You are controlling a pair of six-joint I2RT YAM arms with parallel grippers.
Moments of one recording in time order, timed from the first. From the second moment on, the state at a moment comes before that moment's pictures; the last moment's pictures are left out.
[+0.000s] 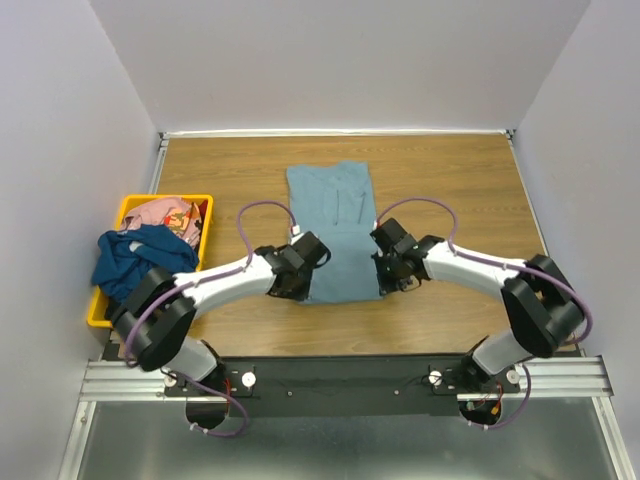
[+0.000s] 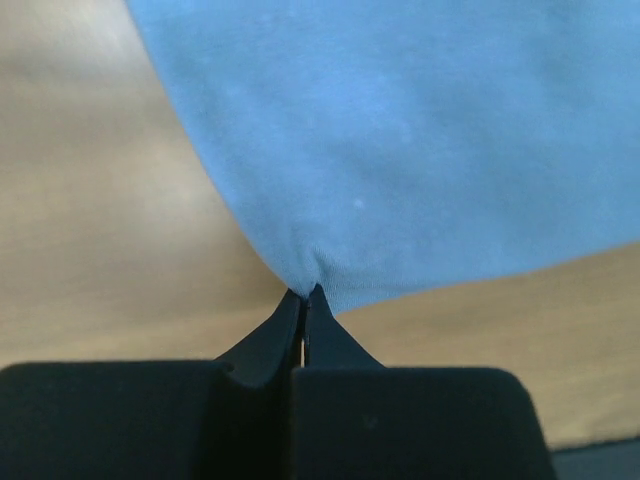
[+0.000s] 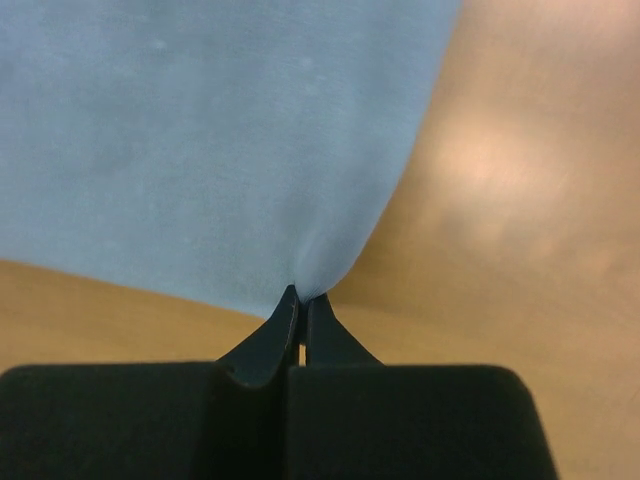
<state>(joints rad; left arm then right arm) -0.79 1.51 0.86 -0.55 -0.15 -0.60 0.67 1.57 0.87 -0.48 0.04 0.42</state>
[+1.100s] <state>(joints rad) -0.67 0.98 0.86 -0.73 -0.07 -0.76 0.67 1.56 1.58 -1.04 -0.06 0.40</state>
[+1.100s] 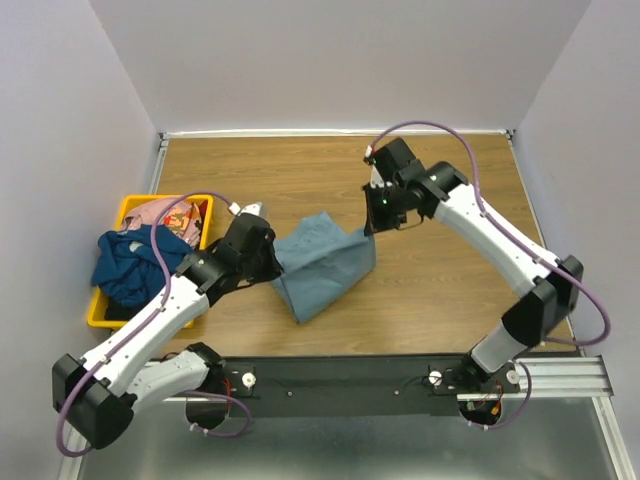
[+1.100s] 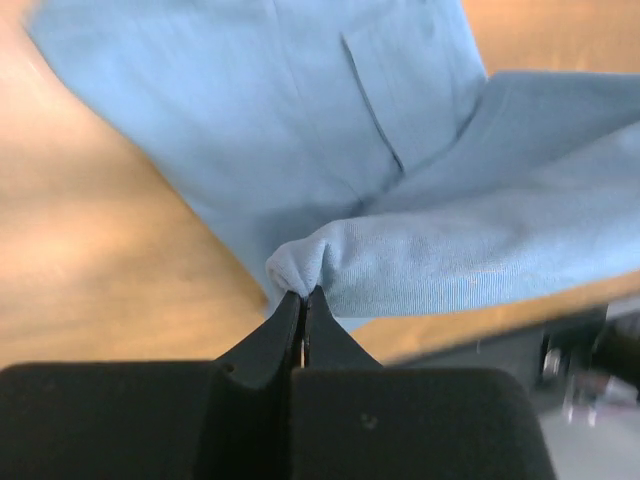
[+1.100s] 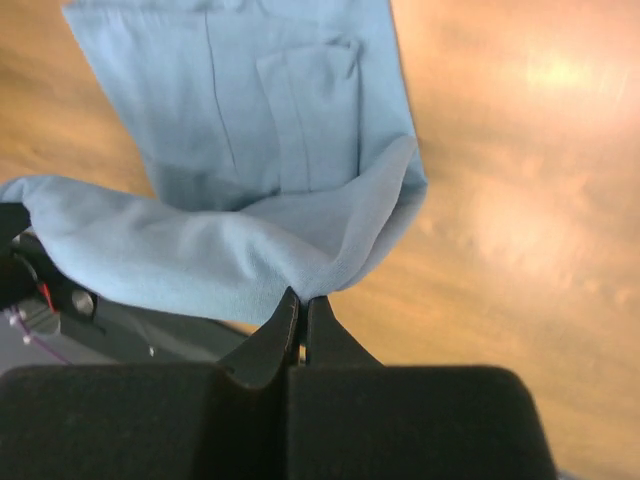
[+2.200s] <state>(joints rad) -0.19 1.24 0.56 -0.12 0.06 -0.65 0.57 2.24 1.91 -0.65 -0.25 0.24</state>
